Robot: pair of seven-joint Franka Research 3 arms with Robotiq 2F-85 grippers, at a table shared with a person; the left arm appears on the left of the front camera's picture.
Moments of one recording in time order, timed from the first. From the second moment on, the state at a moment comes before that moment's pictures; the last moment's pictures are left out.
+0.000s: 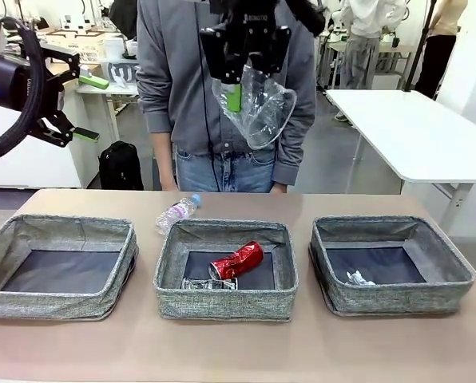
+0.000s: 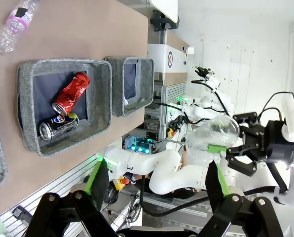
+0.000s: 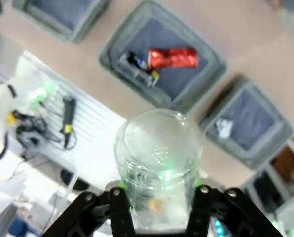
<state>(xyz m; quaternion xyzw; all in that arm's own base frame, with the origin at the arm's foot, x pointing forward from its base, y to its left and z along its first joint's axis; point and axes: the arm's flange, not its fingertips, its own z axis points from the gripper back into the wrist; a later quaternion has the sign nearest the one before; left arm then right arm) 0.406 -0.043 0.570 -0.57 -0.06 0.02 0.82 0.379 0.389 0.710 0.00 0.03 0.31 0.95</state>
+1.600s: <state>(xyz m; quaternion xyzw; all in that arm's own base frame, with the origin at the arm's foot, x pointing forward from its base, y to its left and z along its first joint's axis) 0.406 -0.043 0.570 -0.57 -0.06 0.02 0.82 0.404 0.407 0.732 0.04 0.10 -0.15 0.98</state>
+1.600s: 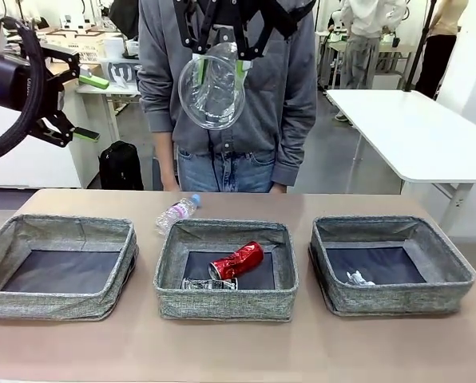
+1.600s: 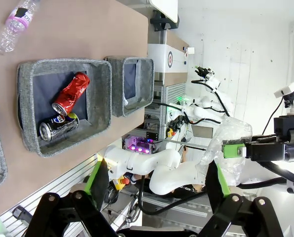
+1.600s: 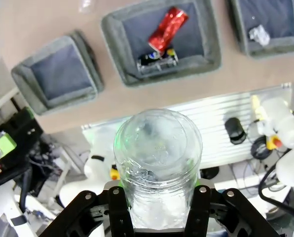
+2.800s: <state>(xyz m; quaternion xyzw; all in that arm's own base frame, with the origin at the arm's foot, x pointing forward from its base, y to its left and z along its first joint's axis) 0.406 -0.043 0.570 -0.57 -0.06 0.02 0.82 0.404 0.407 0.732 0.04 0.10 -0.15 0.98</state>
